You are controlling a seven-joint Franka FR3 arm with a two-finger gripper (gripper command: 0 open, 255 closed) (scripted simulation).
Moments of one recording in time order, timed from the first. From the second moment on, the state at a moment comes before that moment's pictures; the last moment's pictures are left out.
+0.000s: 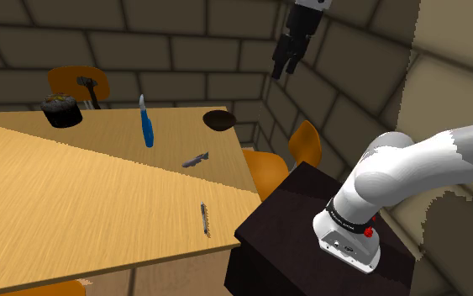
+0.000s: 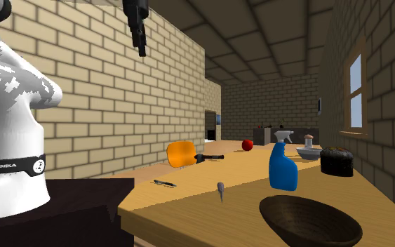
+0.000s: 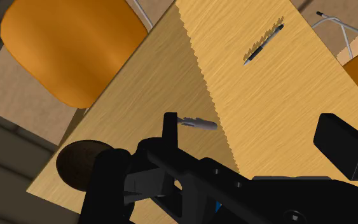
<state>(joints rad) 0.02 -0.75 -0.01 -2.29 0.11 1.61 -0.07</state>
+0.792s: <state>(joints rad) 0.10 -0.48 -0.07 -2.35 0.06 1.88 -0.38</state>
